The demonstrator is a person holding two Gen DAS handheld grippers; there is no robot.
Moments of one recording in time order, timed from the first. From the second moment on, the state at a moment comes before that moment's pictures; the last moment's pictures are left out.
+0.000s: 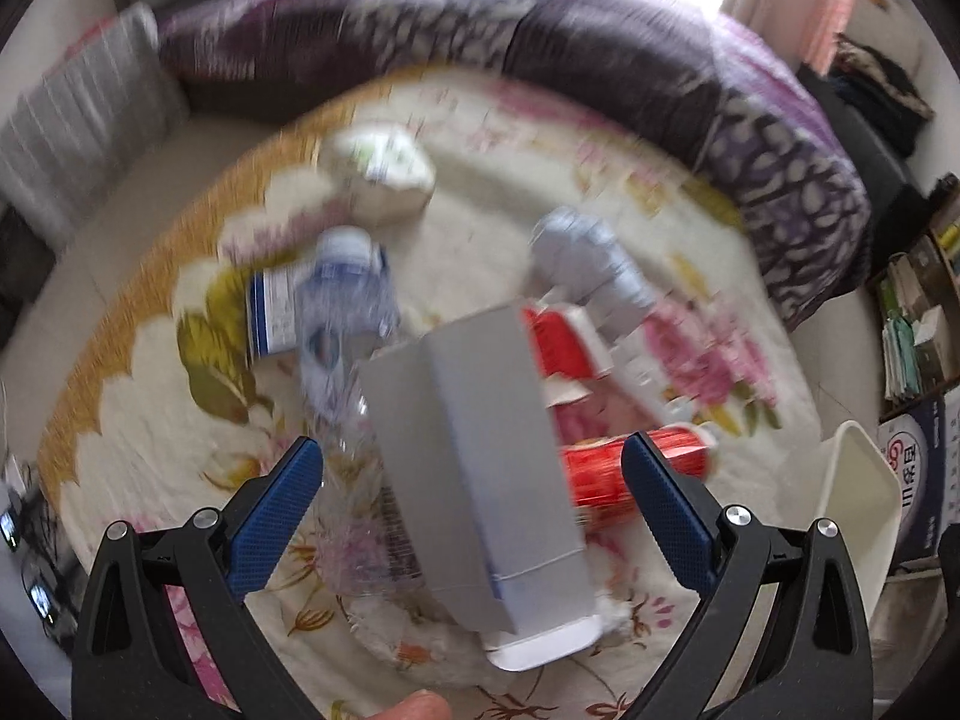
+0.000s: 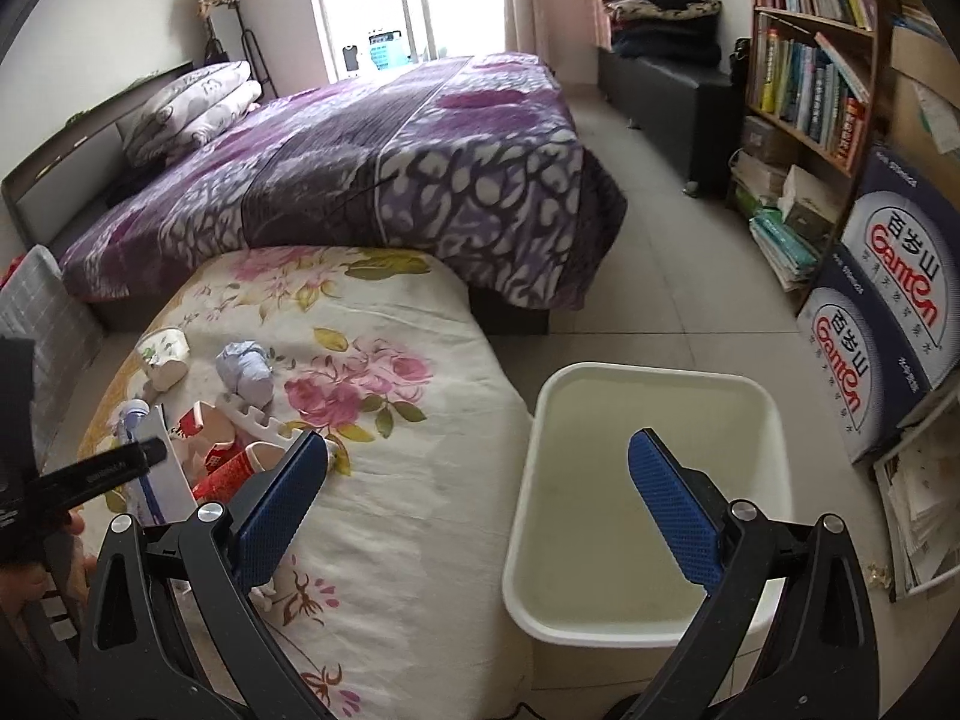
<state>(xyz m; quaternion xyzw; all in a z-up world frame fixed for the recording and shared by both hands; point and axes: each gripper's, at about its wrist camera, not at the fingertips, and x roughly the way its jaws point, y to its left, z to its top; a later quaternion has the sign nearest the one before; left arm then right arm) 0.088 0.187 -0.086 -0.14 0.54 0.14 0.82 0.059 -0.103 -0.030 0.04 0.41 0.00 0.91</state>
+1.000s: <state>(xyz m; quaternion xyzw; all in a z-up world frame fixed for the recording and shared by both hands) 0.081 0.237 -0.048 -0.20 0.47 0.05 0.86 0.084 -0.012 -0.101 0.11 0.54 0.13 0.82</state>
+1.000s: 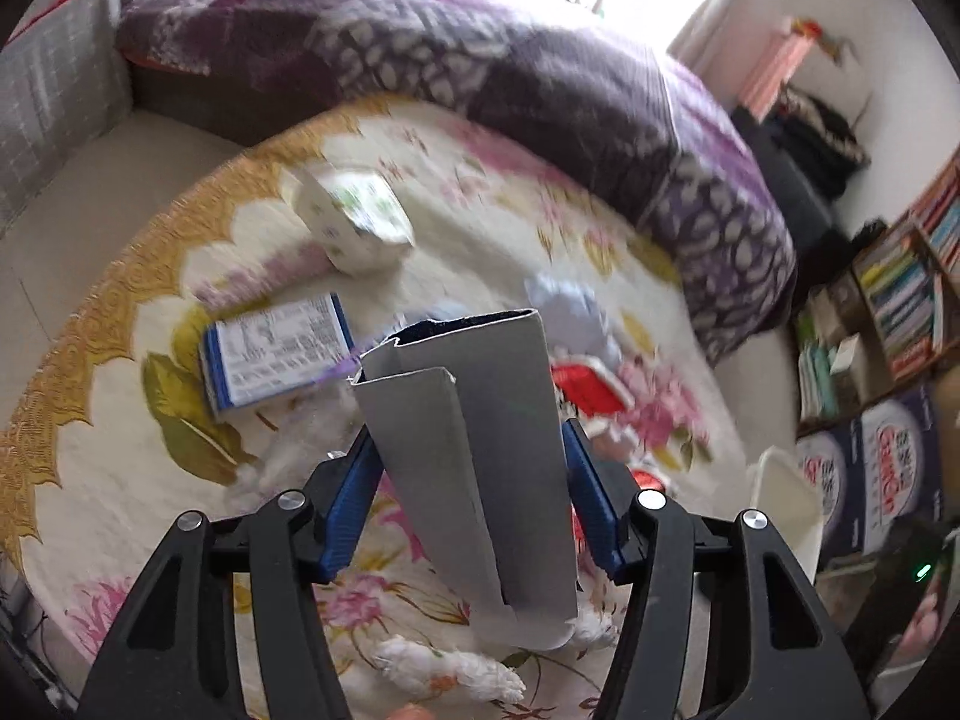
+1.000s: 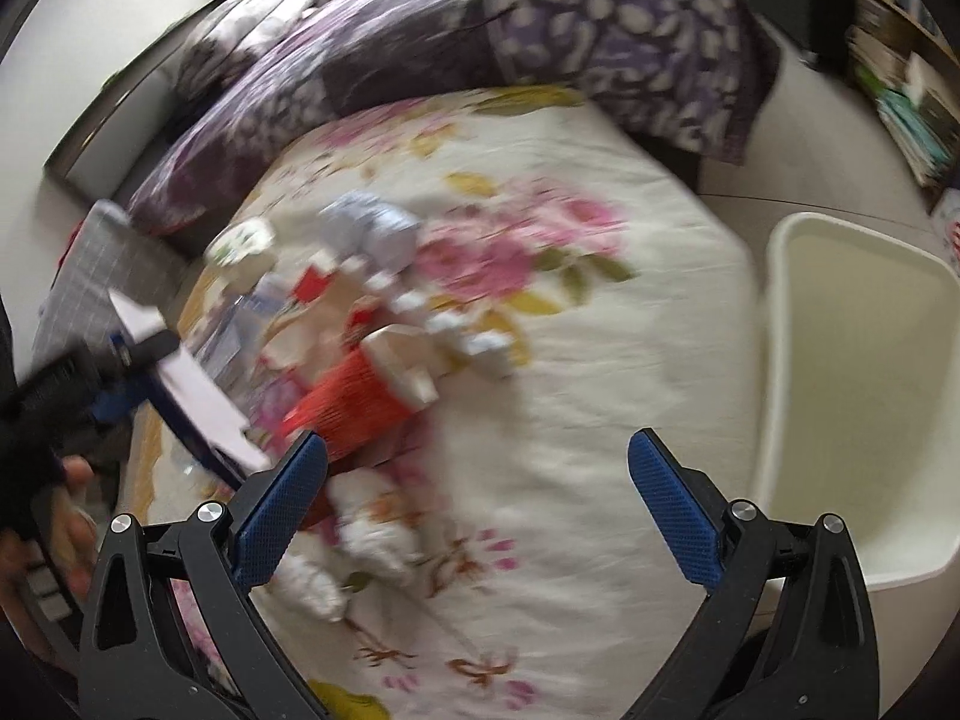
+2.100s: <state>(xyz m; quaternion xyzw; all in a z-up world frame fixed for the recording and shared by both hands) 0.072 0.255 -0.030 -0.18 0.43 0.08 0.88 0.119 0.026 -0.090 0.16 0.49 0.17 0.84</state>
